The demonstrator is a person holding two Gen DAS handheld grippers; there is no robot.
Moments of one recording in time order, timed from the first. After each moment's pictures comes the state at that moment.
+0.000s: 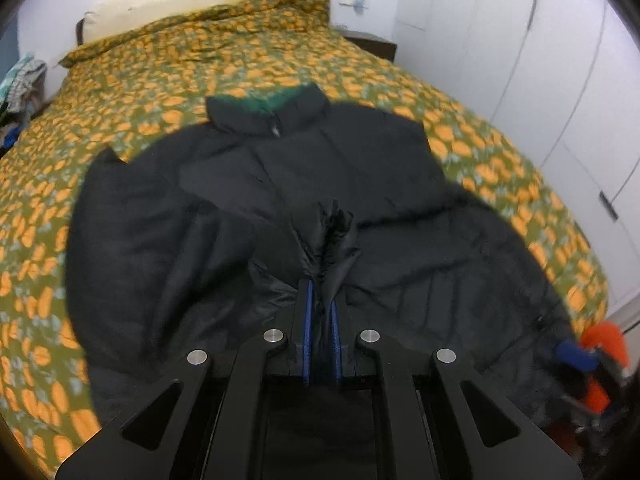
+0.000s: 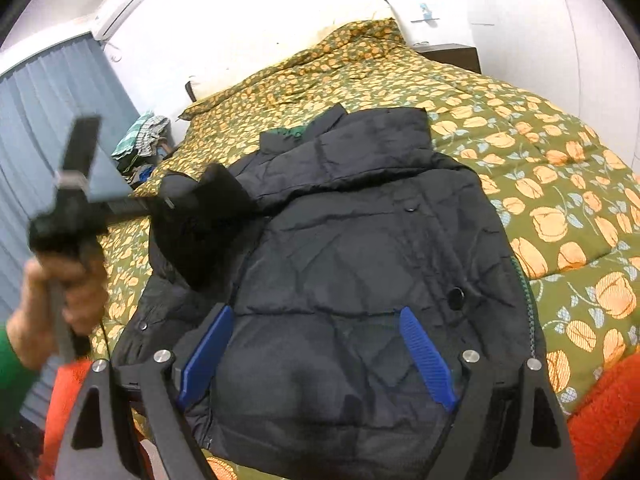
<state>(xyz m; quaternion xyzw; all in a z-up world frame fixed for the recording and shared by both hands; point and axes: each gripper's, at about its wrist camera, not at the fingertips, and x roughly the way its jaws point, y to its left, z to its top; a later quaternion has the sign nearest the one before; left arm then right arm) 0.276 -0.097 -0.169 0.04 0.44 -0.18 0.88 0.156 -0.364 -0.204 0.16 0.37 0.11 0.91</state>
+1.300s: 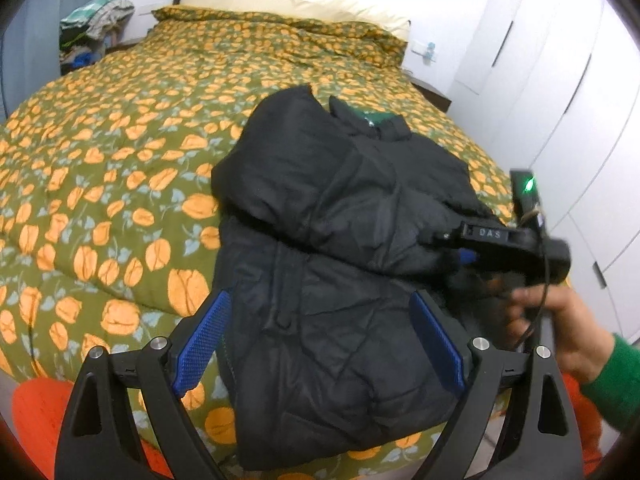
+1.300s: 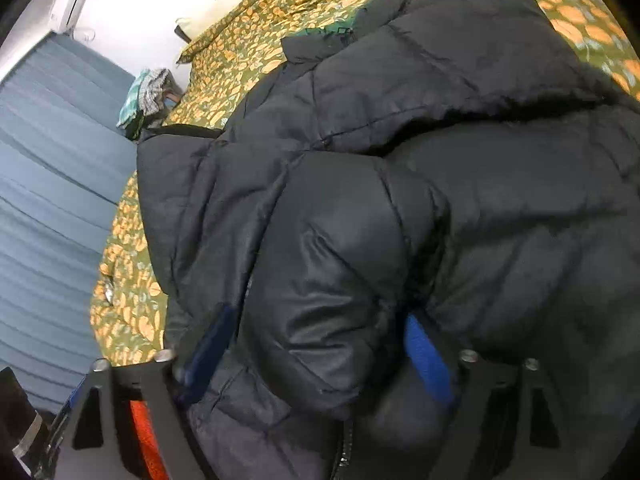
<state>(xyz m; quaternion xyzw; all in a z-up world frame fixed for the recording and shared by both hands) 0.153 0.082 -0.151 -0.09 0.41 -0.11 0.90 0.311 -0.252 -0.256 0.21 0.52 0.18 0.81</state>
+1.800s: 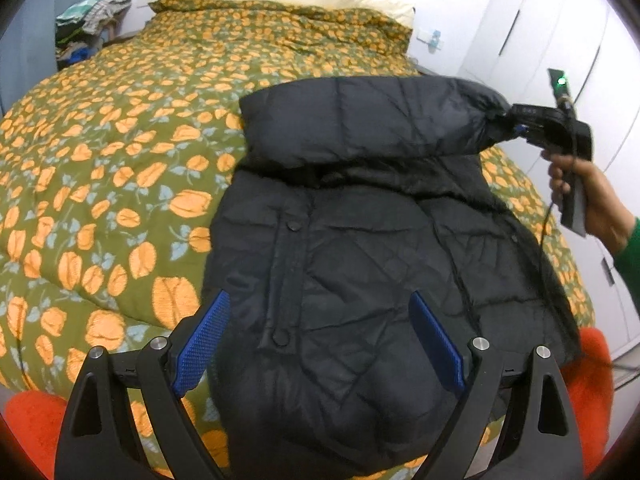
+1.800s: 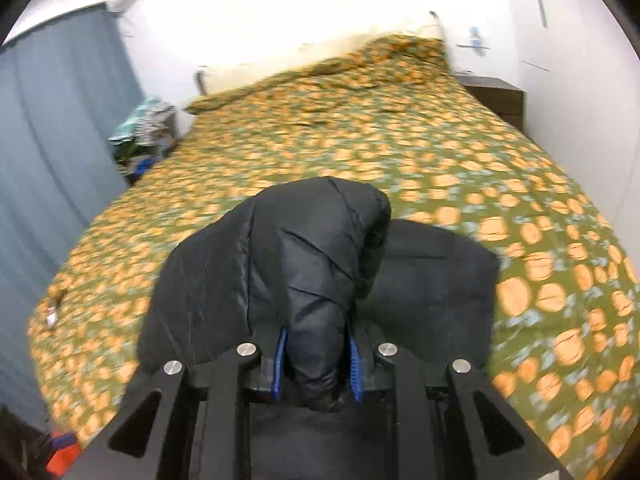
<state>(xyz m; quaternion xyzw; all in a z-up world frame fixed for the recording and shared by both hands) 0.181 0.066 -0.168 -0.08 0.44 -0.10 0.89 0.433 -0.346 -0.125 0.08 0.38 0.12 0.91</state>
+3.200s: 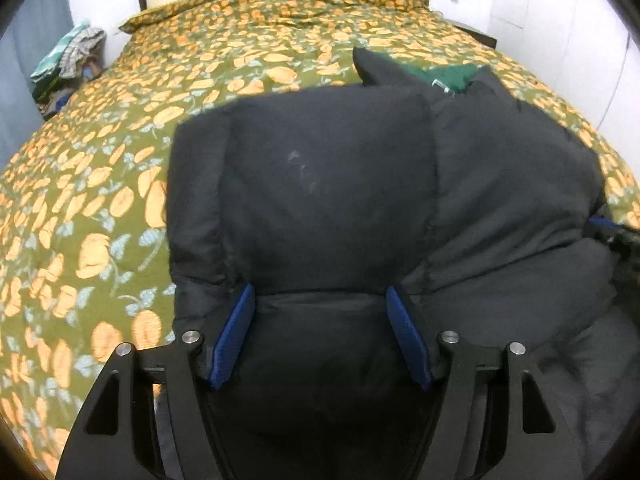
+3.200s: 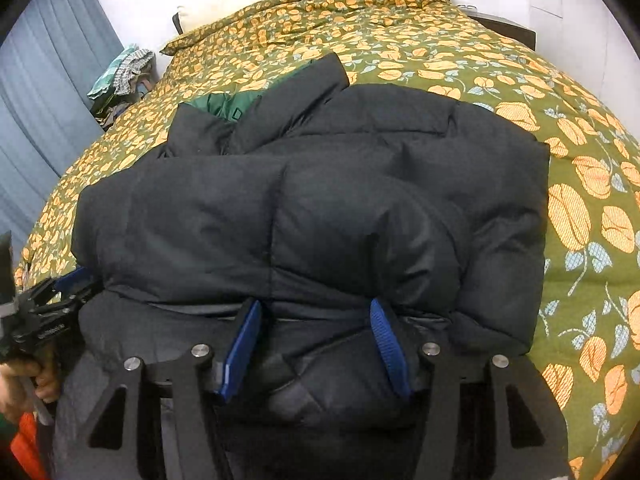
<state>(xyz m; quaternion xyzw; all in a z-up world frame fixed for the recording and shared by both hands) 0.417 -0.003 -0.231 0.04 0.47 -0.04 0.88 0.470 -0.357 -0.268 0.07 0.47 0.14 0.87</state>
